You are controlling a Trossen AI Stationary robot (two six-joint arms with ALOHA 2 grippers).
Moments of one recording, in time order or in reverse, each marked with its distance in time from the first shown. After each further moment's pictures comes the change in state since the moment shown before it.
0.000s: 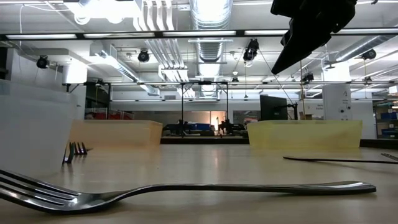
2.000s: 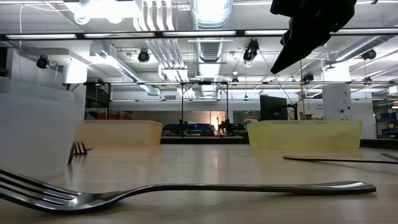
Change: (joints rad) left arm -0.003 0.520 0.374 -0.090 0.025 0.085; right arm 0.000 0.000 0.000 0.006 0.000 0.000
